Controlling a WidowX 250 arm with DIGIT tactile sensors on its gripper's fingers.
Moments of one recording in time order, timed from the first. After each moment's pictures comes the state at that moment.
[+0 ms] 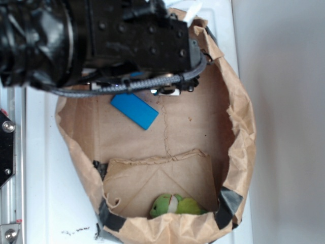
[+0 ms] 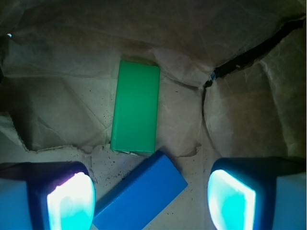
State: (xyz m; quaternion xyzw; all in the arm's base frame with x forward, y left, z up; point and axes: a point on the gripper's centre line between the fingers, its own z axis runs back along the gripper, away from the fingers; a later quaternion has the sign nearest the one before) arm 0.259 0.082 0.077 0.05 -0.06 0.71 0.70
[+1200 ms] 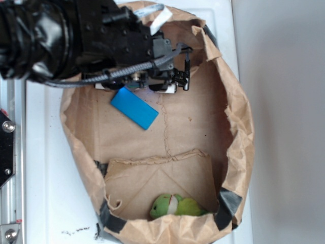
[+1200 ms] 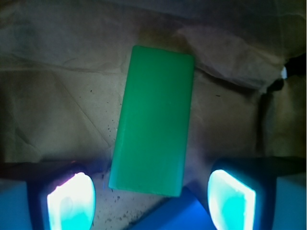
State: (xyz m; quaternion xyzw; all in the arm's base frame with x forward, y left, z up) arm 0.261 0.102 0.036 0.02 -0.12 0.68 0.72
